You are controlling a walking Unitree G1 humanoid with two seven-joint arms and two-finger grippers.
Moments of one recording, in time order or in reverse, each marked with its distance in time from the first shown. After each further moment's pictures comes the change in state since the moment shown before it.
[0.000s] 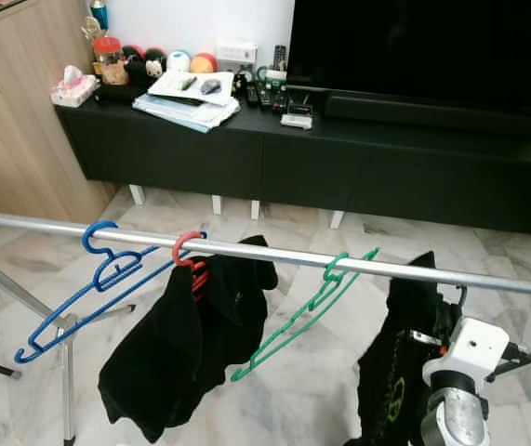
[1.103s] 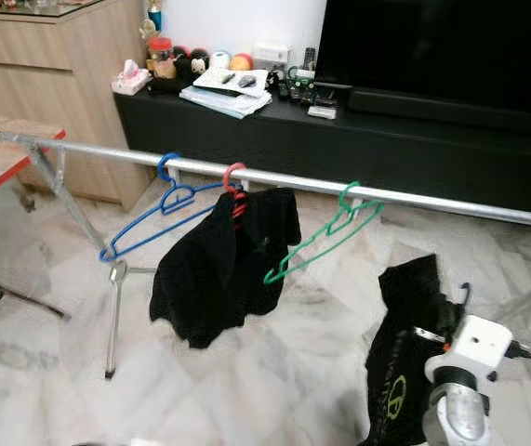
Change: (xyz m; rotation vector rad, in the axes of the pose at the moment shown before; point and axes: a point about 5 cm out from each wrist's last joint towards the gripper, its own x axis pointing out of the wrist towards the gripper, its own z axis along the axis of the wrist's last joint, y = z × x) left arm 0.000 -0.007 -0.001 0.010 -0.013 -0.030; right arm 0.007 -0.002 -0.006 0.025 0.029 -0.045
